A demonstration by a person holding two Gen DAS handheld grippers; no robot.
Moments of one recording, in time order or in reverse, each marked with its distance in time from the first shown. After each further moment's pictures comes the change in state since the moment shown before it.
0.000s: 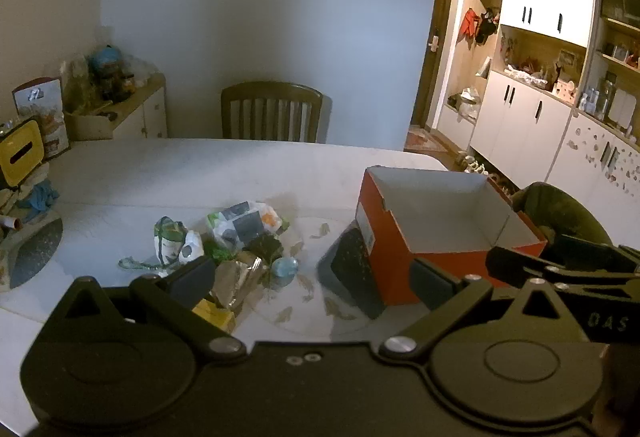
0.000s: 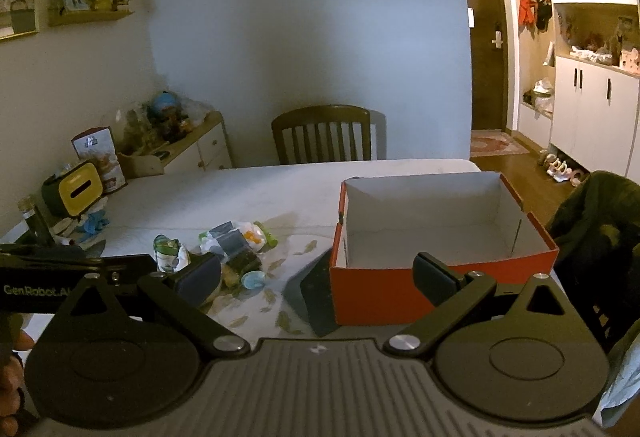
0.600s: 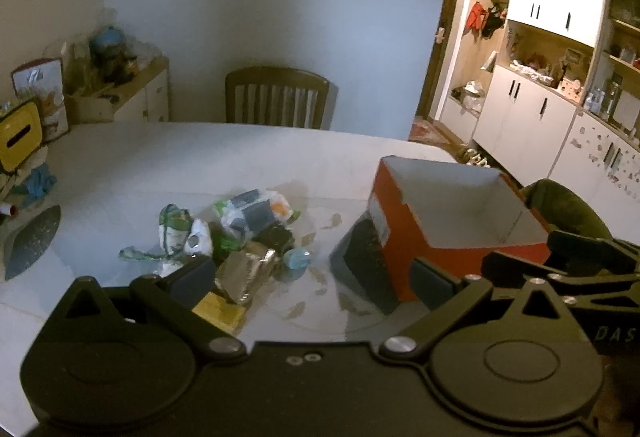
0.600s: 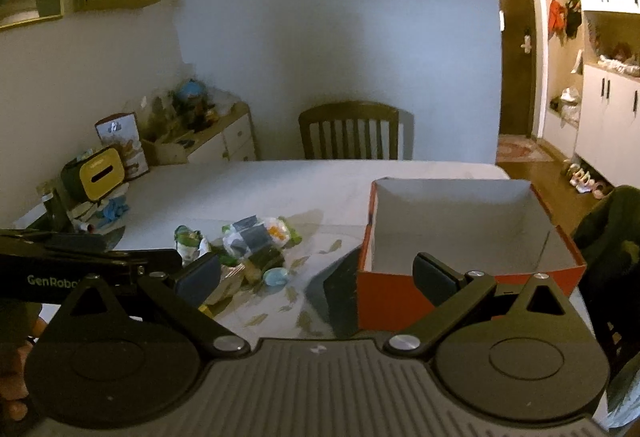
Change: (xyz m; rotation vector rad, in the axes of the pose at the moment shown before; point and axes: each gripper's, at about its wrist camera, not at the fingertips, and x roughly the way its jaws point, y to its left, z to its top) left arm 0.025 0.029 0.001 -0.027 0.051 -0.003; right arm 0.016 0.013 0.005 -0.052 0.038 0.081
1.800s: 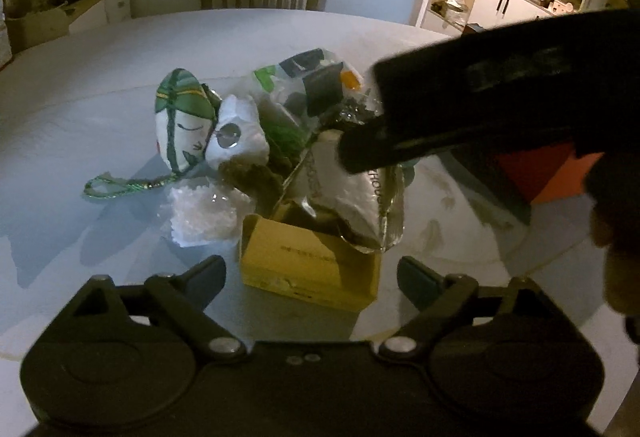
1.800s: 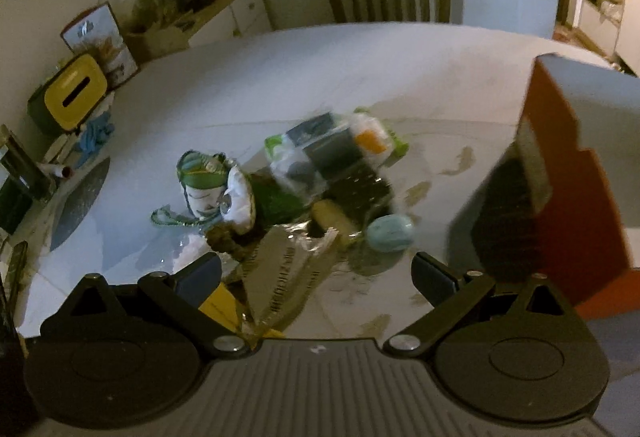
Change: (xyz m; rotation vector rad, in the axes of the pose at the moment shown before) left arm 0.161 0.119 -0.061 0.089 0.242 -0.117; right arm 0.237 0.105 -0.004 0.071 0.425 0.041
